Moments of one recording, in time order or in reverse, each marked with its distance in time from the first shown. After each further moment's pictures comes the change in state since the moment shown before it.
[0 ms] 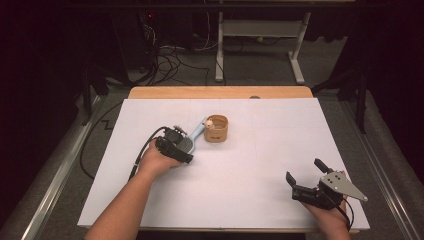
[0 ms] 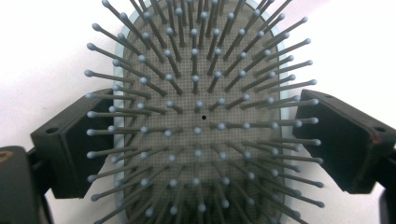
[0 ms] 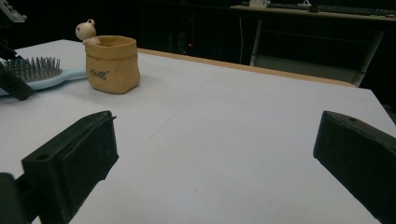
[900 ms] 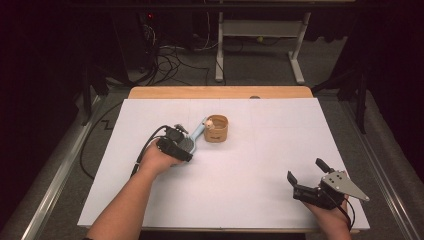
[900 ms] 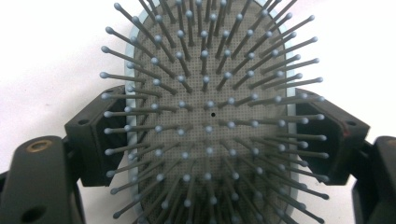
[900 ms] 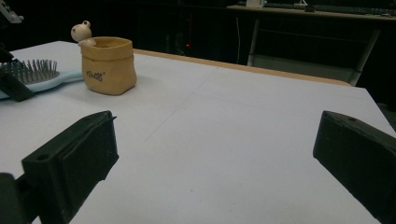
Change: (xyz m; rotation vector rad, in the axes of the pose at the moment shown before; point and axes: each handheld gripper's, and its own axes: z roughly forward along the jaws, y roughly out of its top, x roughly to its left) left arm -0.001 0.006 -0.003 0.049 0.004 -0.004; right arm -0.002 0.001 -0.001 -0.003 -0.009 0.002
